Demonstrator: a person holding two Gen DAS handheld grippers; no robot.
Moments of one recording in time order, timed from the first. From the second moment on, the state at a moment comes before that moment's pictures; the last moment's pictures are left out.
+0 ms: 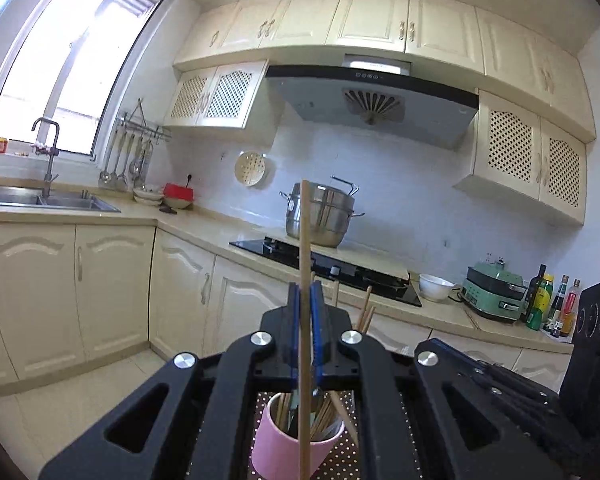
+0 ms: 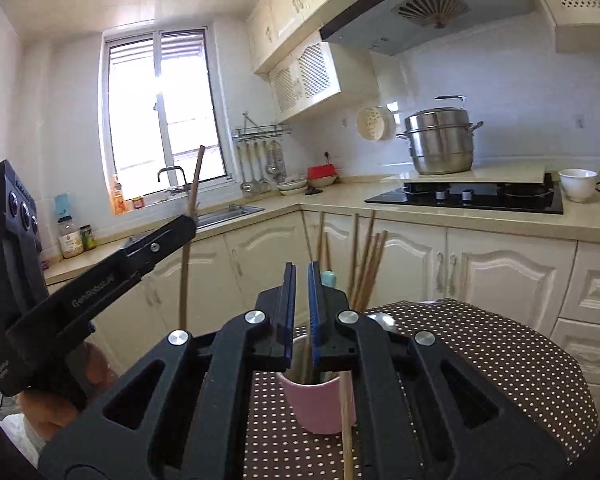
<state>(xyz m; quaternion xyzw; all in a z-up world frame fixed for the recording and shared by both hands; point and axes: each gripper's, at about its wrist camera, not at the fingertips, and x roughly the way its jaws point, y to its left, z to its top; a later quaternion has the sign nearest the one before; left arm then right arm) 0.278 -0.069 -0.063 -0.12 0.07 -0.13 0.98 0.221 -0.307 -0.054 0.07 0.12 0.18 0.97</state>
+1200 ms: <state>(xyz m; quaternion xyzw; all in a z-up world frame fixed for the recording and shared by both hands) 0.300 -0.075 -0.067 -0.12 0.08 -0.16 0.98 0.240 -0.307 -0.034 0.04 0.16 0.20 0.97</state>
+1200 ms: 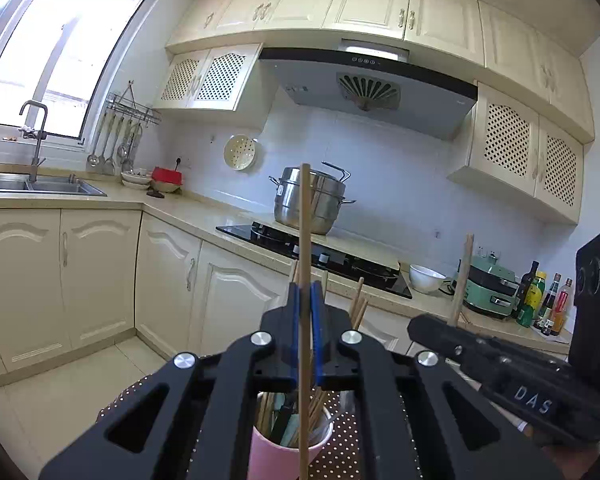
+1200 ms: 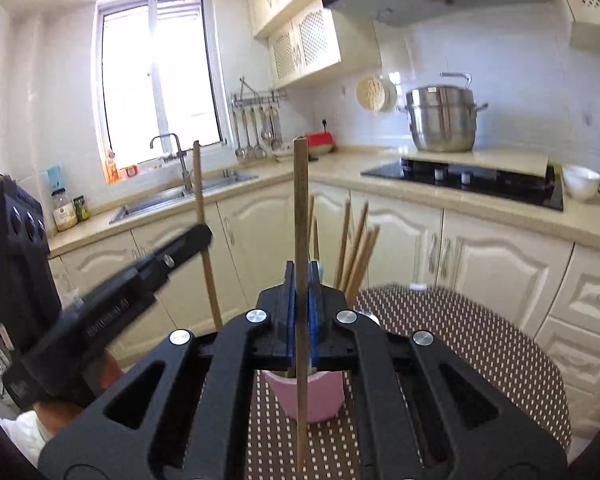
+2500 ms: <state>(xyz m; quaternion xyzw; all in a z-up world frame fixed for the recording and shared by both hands) 0.341 -0.091 -0.141 -0.08 0.14 -0.13 0.98 0.280 -0.286 -0.045 0.06 0.13 0.18 0.97</state>
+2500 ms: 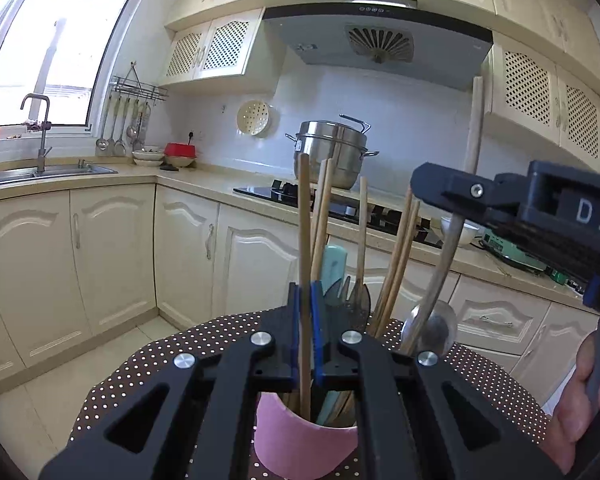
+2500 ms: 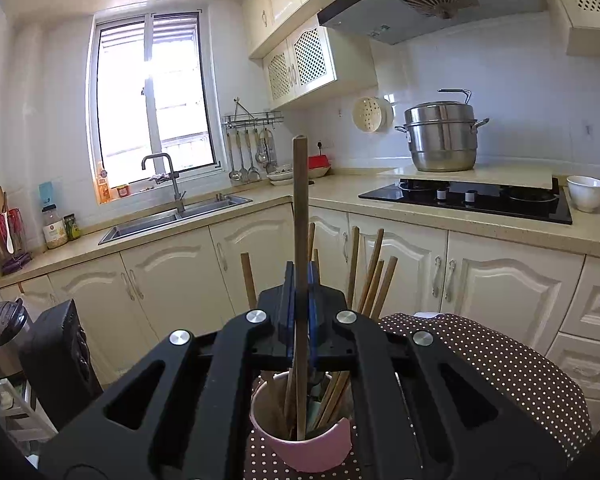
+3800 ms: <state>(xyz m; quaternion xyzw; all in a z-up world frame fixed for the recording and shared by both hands) 0.291 -0.034 -0.102 -0.05 0.15 -0.01 0.99 0.267 -0.271 -0.073 0.05 0.19 0.19 0.96</state>
